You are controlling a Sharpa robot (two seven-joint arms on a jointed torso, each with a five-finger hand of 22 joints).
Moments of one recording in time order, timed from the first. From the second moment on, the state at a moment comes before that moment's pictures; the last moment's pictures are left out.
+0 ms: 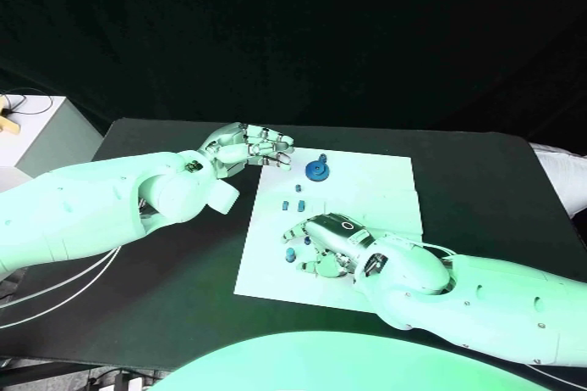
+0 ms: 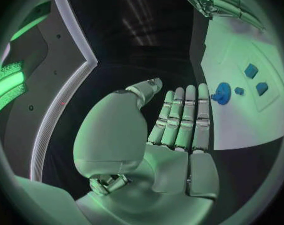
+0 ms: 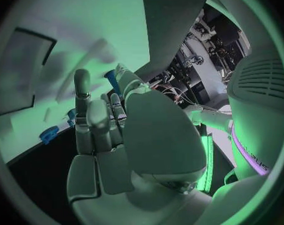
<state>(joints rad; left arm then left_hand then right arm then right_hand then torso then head) 1.16 -0.91 -0.06 1.54 -0.13 -0.10 0.30 1.34 -0.18 0.53 0.04 0.20 0.86 0.22 0.25 0.26 1.00 0.18 0.20 0.07 0.84 0.14 0.51 0.30 0.17 0.82 0.25 0.27 0.53 1.01 -0.67 -0.19 1.74 -1.63 -0.45 -0.19 1.56 -0.18 0.18 0.12 0.14 0.87 0.14 0.08 0.29 0.80 0.14 0.19 0.07 1.39 0.06 1.25 0.91 0.17 1.17 0.14 0.55 0.92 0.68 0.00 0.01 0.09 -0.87</state>
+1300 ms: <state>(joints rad) 1.13 -0.91 -0.07 1.53 -0.14 -0.06 0.33 1.28 -0.20 0.41 0.10 0.20 0.85 0.22 0.25 0.26 0.98 0.17 0.22 0.07 0.82 0.15 0.49 0.31 0.17 0.83 0.26 0.20 0.47 1.16 -1.23 -0.20 1.89 -0.86 -0.42 -0.16 1.27 -0.19 0.22 0.29 0.20 0.99 0.11 0.32 0.37 1.46 0.03 1.52 1.31 1.46 -0.03 1.55 1.31 0.08 1.44 0.07 1.20 1.31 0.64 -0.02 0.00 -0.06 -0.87</state>
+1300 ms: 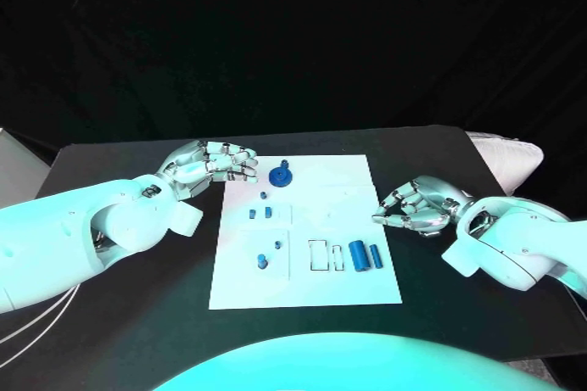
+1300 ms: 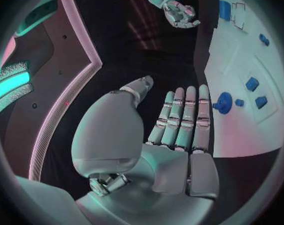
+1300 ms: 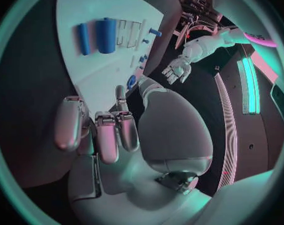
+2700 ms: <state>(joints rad) 1.12 -0.92 -0.07 1.55 -0.13 0.01 0.36 1.28 -0.20 0.29 0.16 0.18 0.84 0.21 0.26 0.25 1.01 0.16 0.22 0.07 0.84 0.14 0.44 0.32 0.17 0.86 0.26 0.16 0.43 1.05 -1.10 -0.22 1.87 -1.27 -0.39 -0.40 1.16 -0.15 0.03 0.29 0.25 1.00 0.10 0.34 0.38 1.46 0.03 1.53 1.31 1.47 -0.03 1.57 1.31 0.07 1.46 0.07 1.27 1.31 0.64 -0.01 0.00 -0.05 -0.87</state>
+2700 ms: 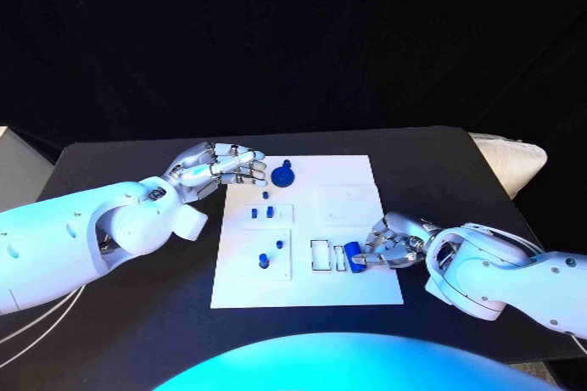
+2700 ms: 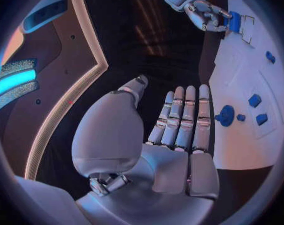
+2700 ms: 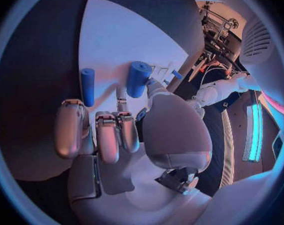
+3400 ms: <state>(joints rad) 1.12 -0.92 -0.07 1.56 -0.13 0.02 0.36 1.28 -0.19 0.28 0.17 0.18 0.84 0.21 0.26 0.25 1.00 0.17 0.22 0.07 0.85 0.14 0.44 0.32 0.17 0.86 0.26 0.16 0.43 1.03 -1.02 -0.21 1.83 -1.32 -0.39 -0.43 1.23 -0.15 -0.01 0.28 0.28 0.99 0.10 0.36 0.56 1.46 0.03 1.52 1.31 1.47 -0.03 1.57 1.31 0.07 1.46 0.07 1.25 1.31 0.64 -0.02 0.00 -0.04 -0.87</state>
